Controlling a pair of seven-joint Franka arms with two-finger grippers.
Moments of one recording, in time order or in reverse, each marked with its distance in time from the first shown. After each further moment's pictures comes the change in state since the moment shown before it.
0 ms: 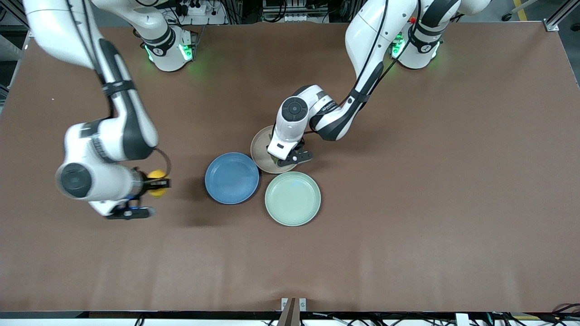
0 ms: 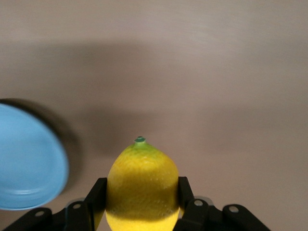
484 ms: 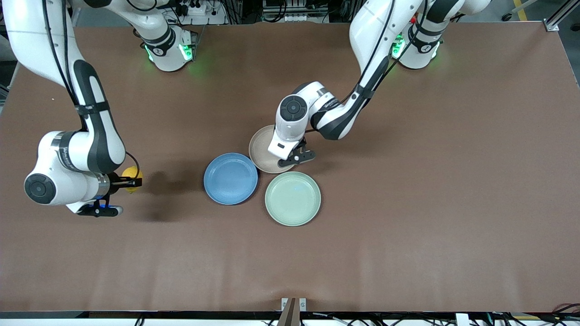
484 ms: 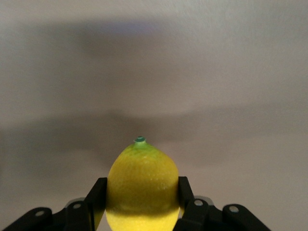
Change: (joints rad) left arm 0.028 -0.083 0.003 0.032 0.035 -0.170 0.000; right arm -0.094 0.047 -0.045 -0.131 0.020 0.088 -0.109
